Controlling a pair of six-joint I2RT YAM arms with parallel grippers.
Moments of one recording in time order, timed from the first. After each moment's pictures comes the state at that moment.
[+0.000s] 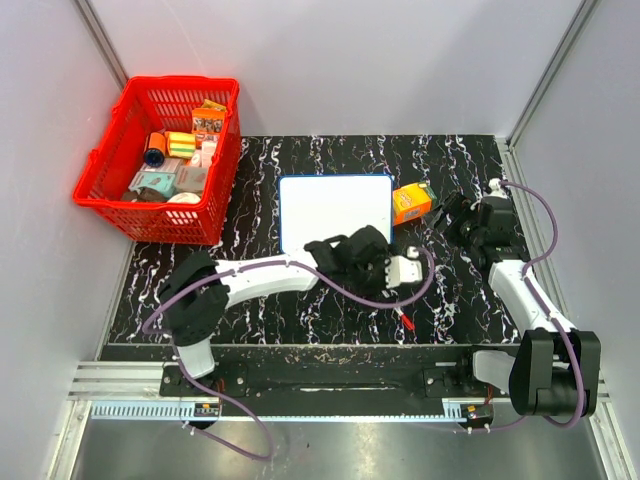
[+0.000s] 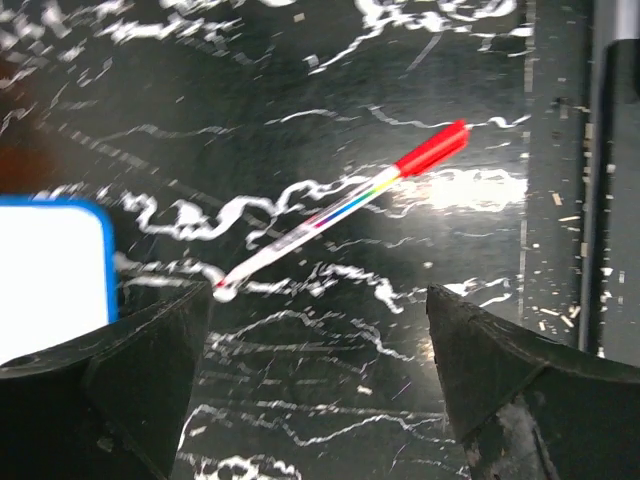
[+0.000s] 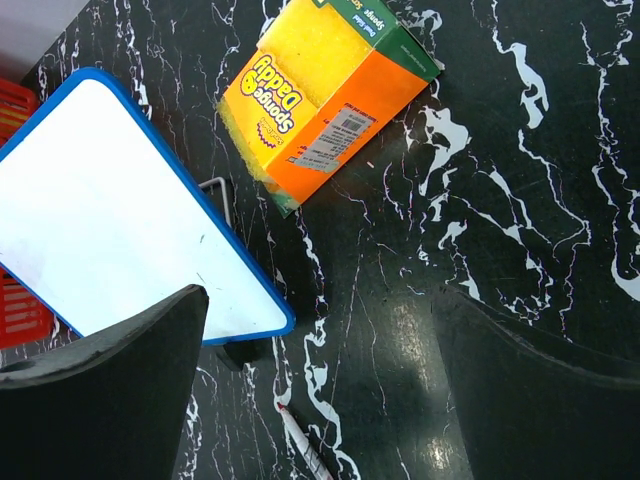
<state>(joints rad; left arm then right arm) -1.05 1.76 1.27 -0.29 0.27 0.41 -0.03 1.18 0.69 -0.05 -0.22 0.59</state>
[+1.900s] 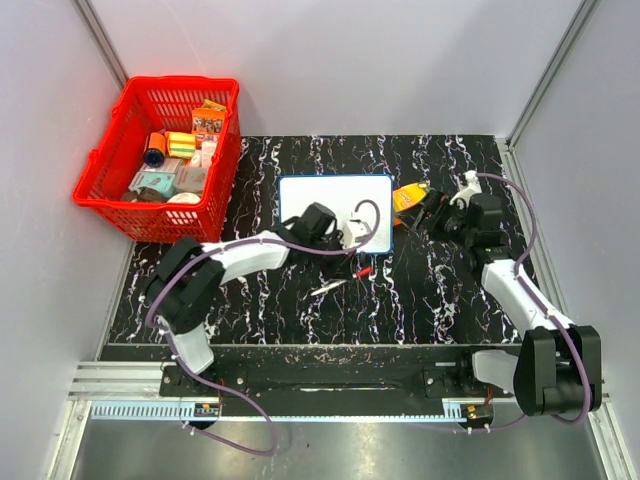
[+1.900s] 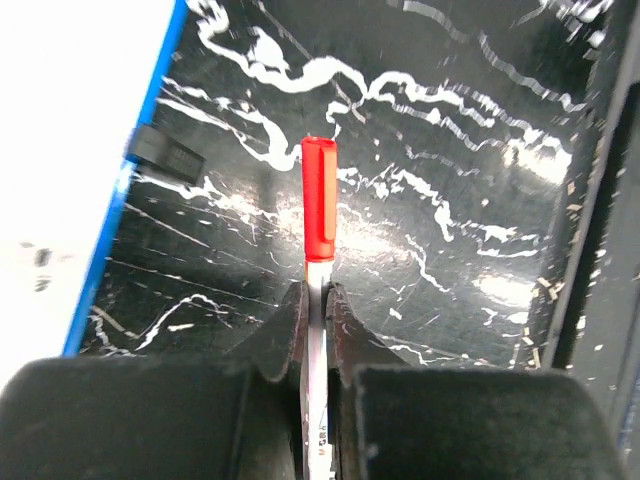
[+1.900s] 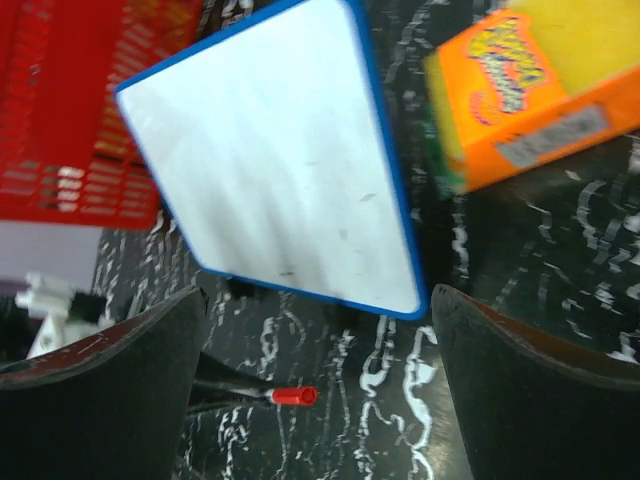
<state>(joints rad) -0.77 1.79 1.09 -0.19 0.56 0.20 0.06 1.19 0.68 0.10 -0.45 0.59</state>
